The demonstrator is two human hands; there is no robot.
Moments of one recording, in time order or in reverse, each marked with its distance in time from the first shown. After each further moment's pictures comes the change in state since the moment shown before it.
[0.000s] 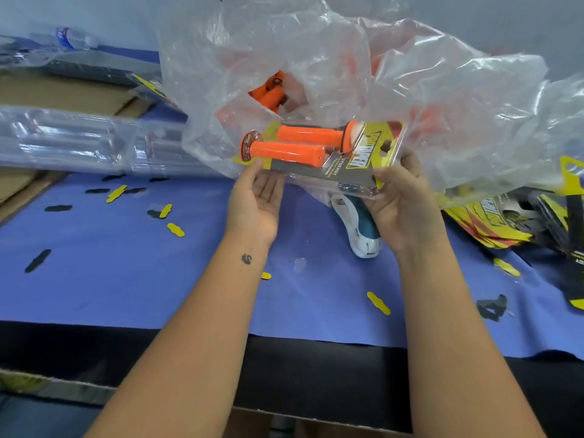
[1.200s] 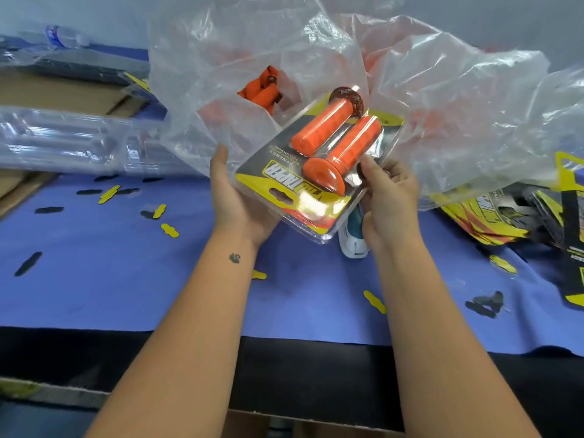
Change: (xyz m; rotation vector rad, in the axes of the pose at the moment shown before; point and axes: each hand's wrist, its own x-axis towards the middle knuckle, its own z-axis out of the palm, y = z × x) left_hand -0.002 0.009 -0.006 0.059 -0.476 -0.187; right_hand 0.004 0.018 0.012 -0.138 0.388 -0.101
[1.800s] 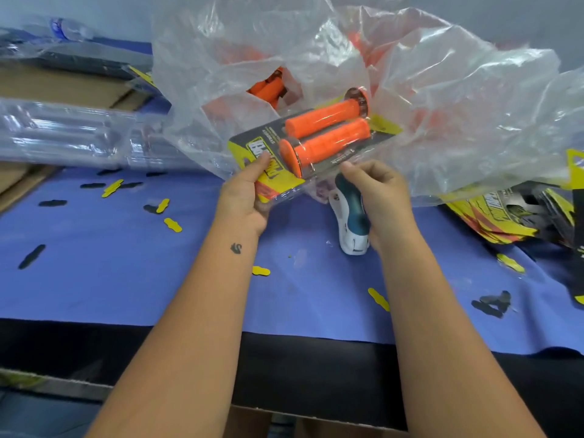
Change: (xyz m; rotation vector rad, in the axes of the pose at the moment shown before) left_hand 0.013 0.002 0.001 0.084 0.484 0.120; right_hand -0.003 0.005 -0.001 -0.421 -0.123 0.062
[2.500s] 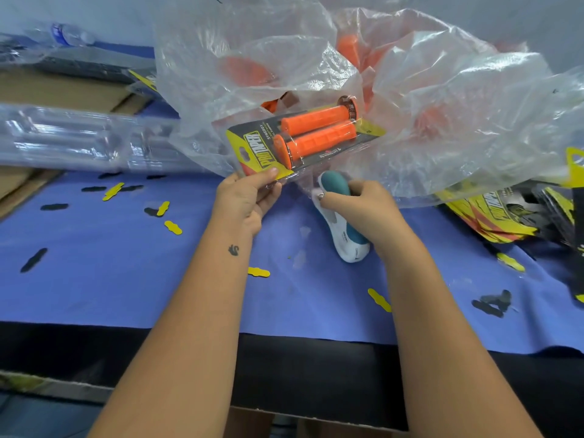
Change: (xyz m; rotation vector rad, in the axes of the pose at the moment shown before) left_hand -0.005 0.005 -0.004 0.205 0.044 0.018; right_hand -0.002 0.002 -0.006 -0.635 -0.178 0.113
